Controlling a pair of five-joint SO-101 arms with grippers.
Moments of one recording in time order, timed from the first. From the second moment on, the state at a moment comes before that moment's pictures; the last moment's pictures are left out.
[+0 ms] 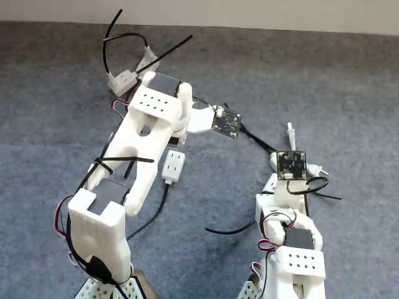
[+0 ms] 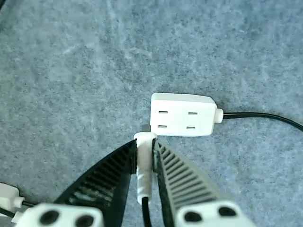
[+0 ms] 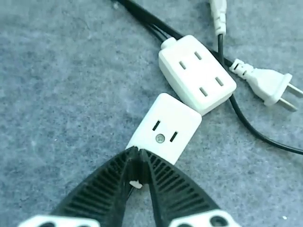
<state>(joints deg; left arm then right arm) 15.7 20.2 -18.1 89.7 -79.7 1.7 -72.4 90.6 41.0 8.0</state>
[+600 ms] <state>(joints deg) 16.4 20.2 -17.8 90.9 -80.8 1.7 -72.4 90.7 40.9 8.0</state>
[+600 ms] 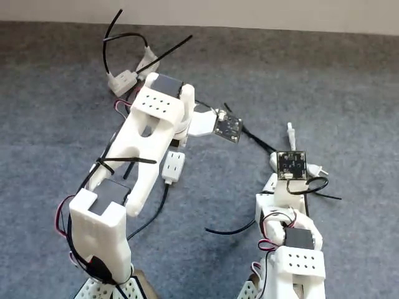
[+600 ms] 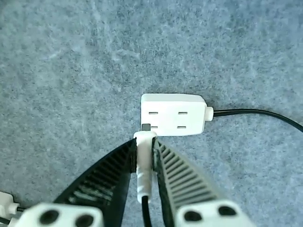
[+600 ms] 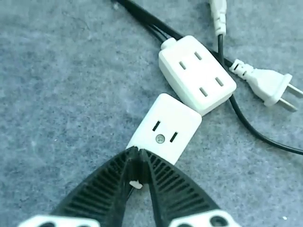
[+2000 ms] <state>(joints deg) 19.0 26.1 -23.6 95.1 -80.0 1.7 -72.0 90.8 39.6 8.0</state>
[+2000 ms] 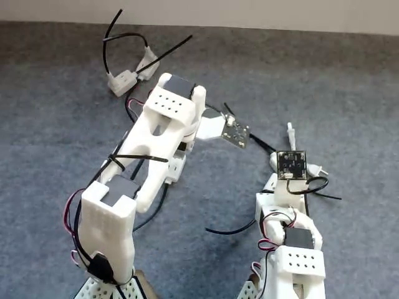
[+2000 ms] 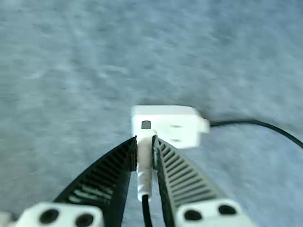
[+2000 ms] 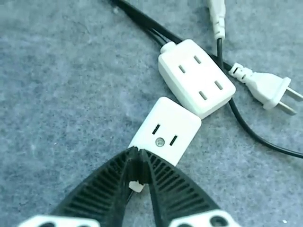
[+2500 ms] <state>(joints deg) 13.8 26.1 -23.6 81.6 -6.5 1.7 -72.0 90.8 39.6 8.0</state>
